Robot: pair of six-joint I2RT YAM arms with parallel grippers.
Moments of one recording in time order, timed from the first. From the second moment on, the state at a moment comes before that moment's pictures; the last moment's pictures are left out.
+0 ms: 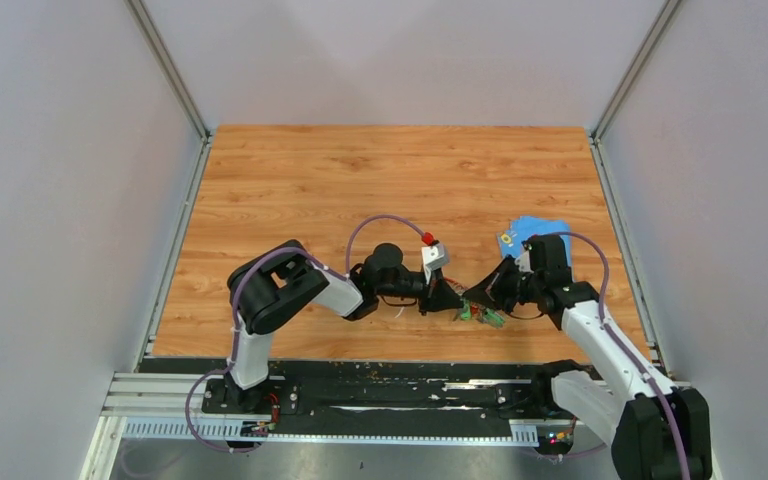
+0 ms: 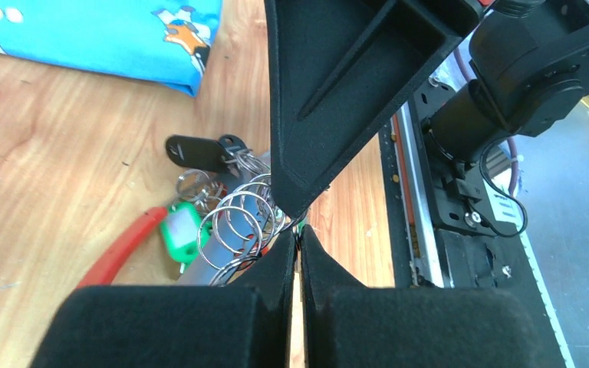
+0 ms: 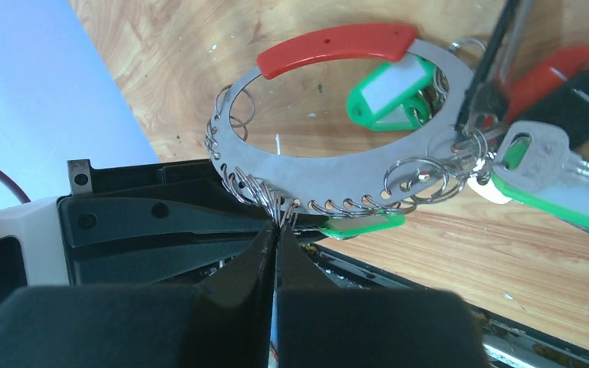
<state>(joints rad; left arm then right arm) -0.92 1.98 0.78 1.05 0.67 -0.30 0.20 0.91 0.48 -0.42 -0.52 0.98</state>
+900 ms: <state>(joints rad) -0.93 1.57 0.70 0.55 0.49 0.04 0.26 1.29 0.76 -0.47 -0.94 0.66</state>
